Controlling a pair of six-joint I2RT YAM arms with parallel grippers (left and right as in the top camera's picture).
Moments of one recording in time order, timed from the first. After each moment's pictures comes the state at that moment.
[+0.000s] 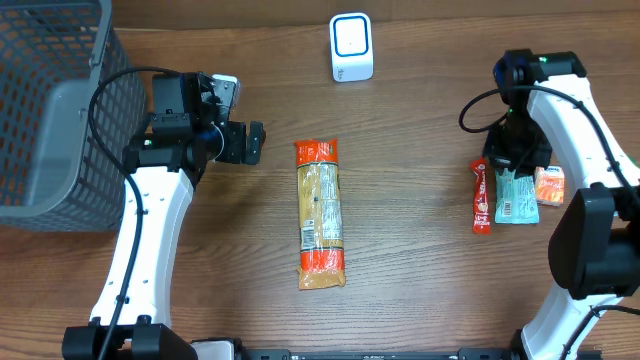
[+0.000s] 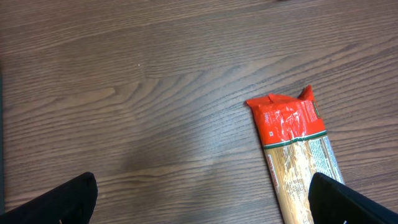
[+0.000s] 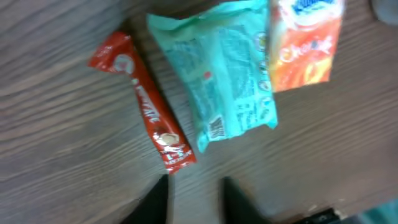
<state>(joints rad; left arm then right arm) 0.02 1.49 1.28 -0.75 0.13 0.15 0.07 1.98 1.68 -1.45 0.13 0.45</state>
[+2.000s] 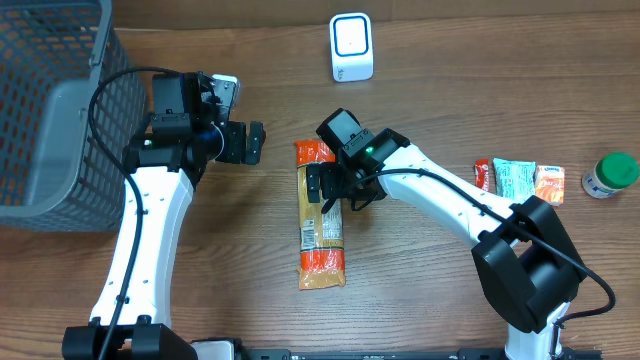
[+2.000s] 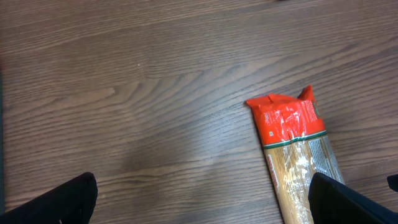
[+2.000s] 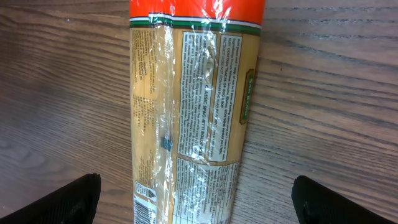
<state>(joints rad) 0.02 1.49 1.28 -0.75 0.13 0.15 0.72 1.99 1.50 -0.76 -0.19 0.62</state>
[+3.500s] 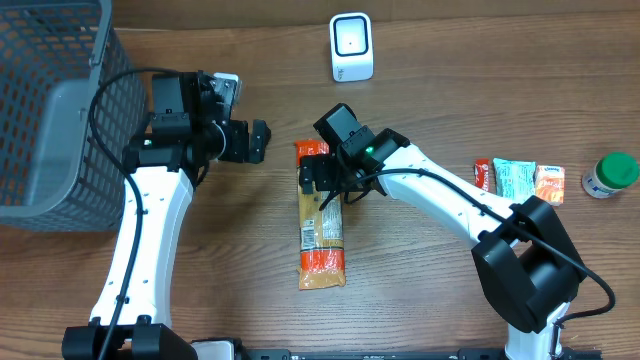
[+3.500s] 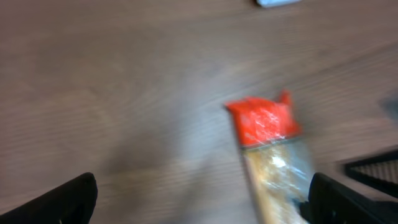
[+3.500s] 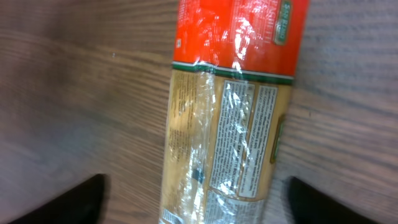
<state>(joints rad) 0.02 1.49 1.28 -0.76 0.22 0.11 0.72 1.99 1.50 -0.64 -0.20 0.63</state>
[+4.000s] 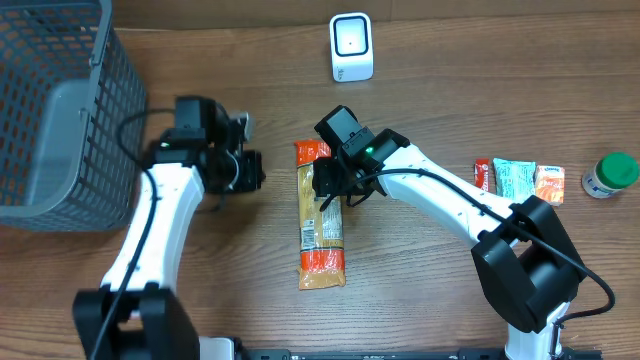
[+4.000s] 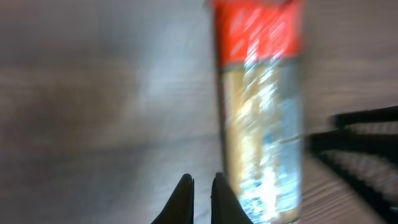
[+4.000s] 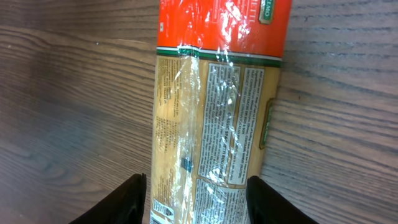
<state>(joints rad) 0.02 1.57 1.15 -0.88 0.31 -0.04 0.72 1.99 1.50 -0.68 -0.19 0.63</state>
